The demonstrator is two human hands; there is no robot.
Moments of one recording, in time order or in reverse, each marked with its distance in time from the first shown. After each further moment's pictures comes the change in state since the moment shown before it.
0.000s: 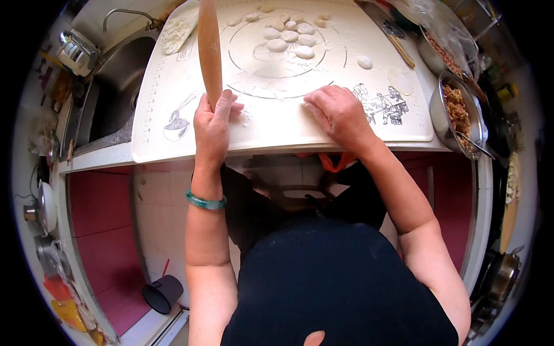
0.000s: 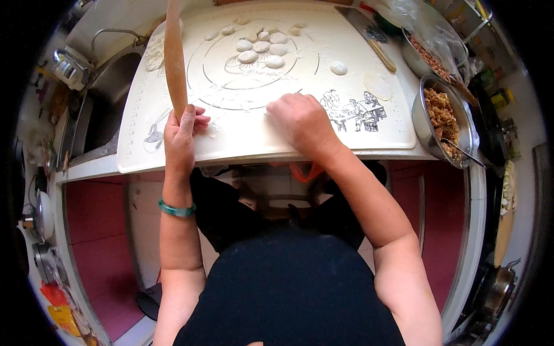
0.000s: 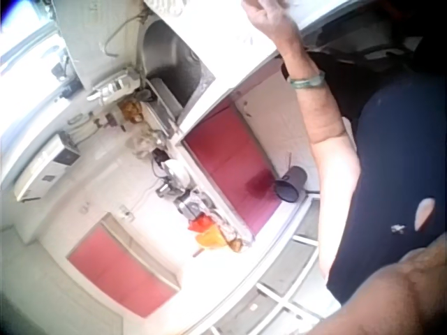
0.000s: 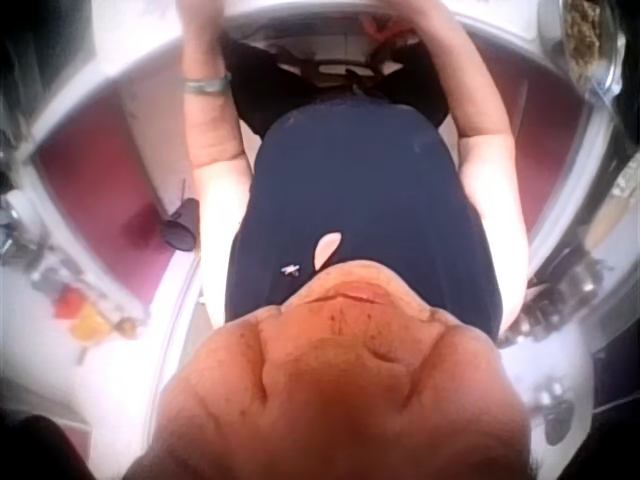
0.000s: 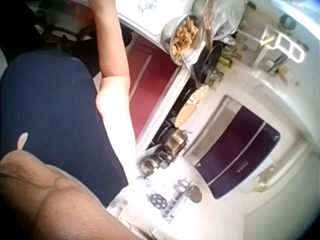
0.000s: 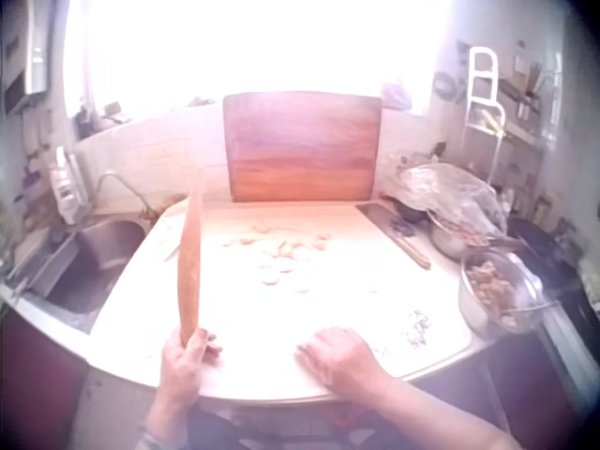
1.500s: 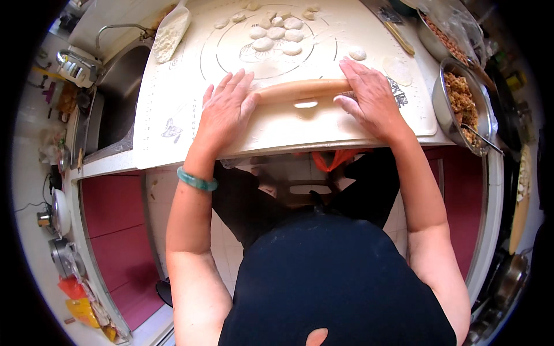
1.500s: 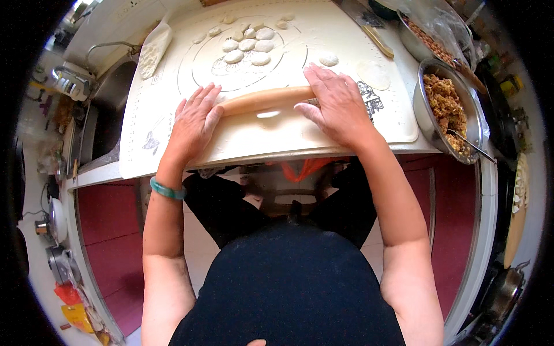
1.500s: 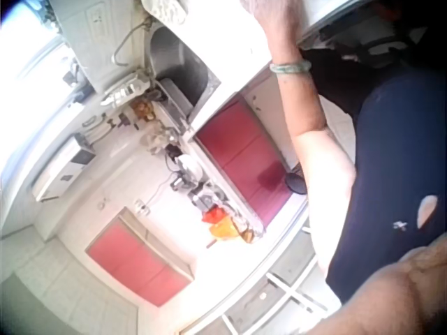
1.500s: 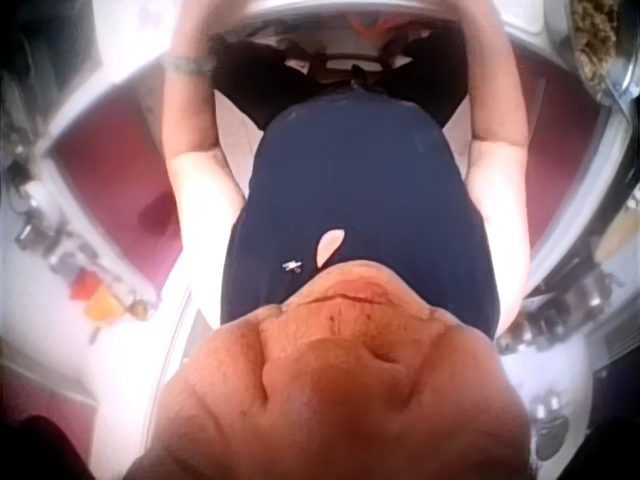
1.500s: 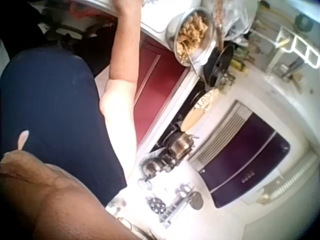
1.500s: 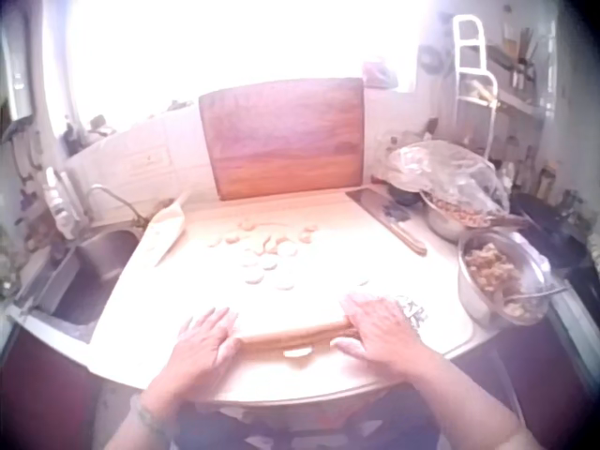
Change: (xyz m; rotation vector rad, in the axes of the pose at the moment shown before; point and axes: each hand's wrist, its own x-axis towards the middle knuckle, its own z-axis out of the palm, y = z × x) left_hand 0.026 0.016 0.030 1.268 -0.413 0.324; right_hand -0.034 0.055 -0.042 -0.244 -0.245 0.278
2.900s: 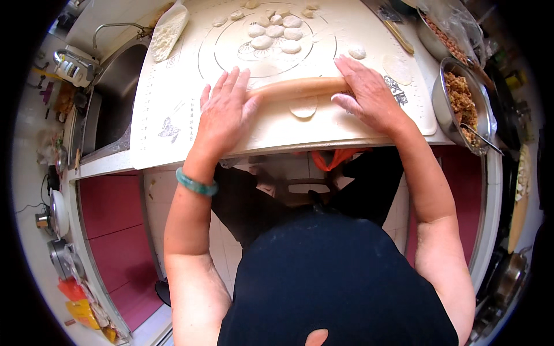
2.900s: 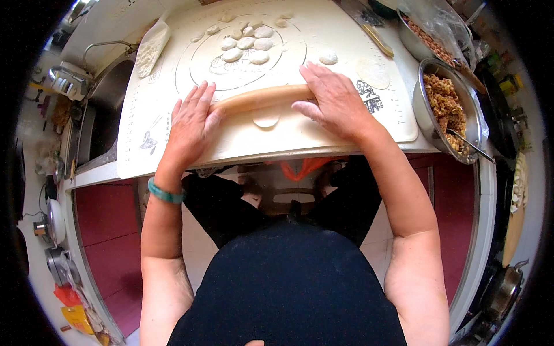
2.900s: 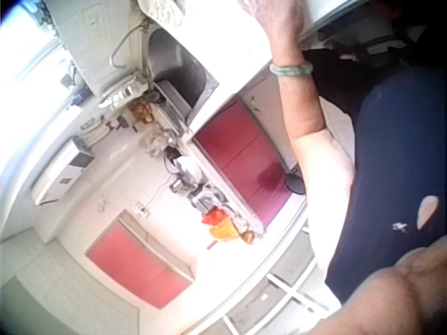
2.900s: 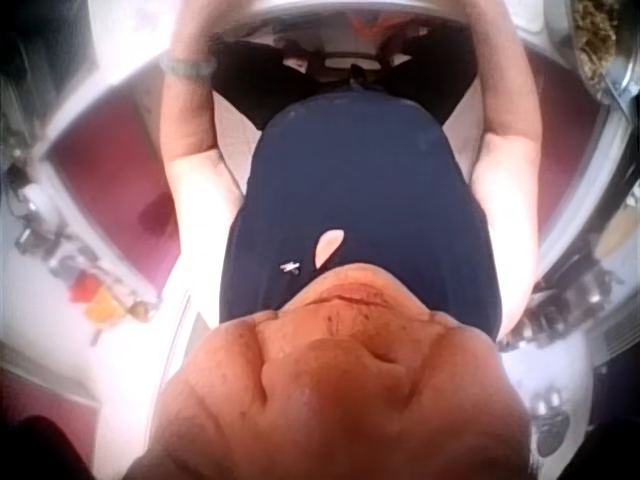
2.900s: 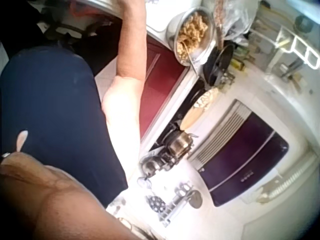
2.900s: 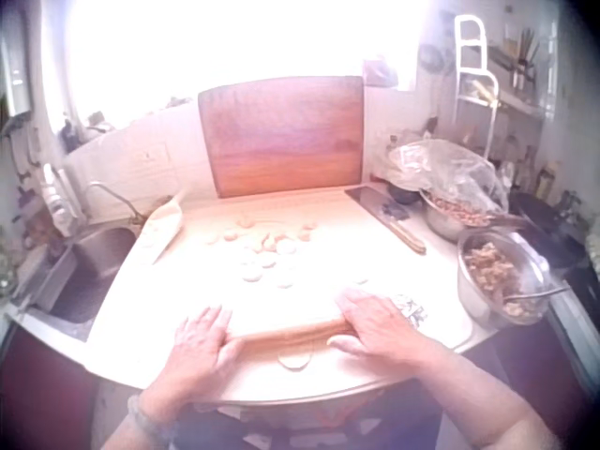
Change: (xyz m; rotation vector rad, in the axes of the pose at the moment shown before) left_hand -0.007 0.010 -0.003 -0.016 0.069 0.029; right_hand 0.015 0.011 -0.001 0.047 -0.079 -0.038
